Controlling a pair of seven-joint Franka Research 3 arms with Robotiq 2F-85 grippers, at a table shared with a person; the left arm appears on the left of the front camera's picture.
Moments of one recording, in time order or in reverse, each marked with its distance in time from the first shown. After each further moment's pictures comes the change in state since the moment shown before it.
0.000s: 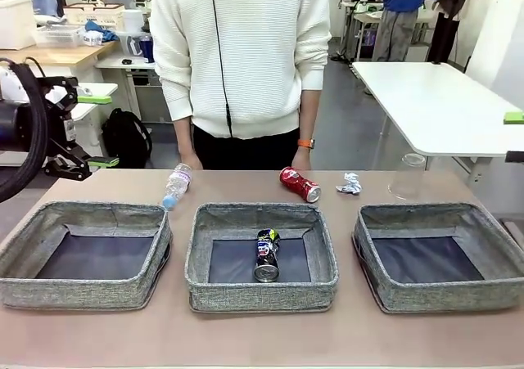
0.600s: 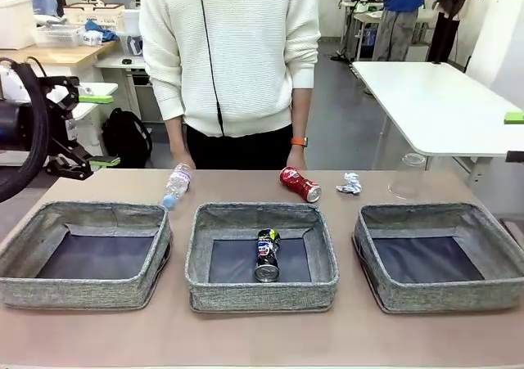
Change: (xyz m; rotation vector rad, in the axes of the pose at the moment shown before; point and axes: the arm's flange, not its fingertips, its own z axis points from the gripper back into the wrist) left arm -0.001 -0.002 -0.001 0.001 -0.001 -0.007; right arm 0.000 0.000 0.000 0.000 0.000 0.000
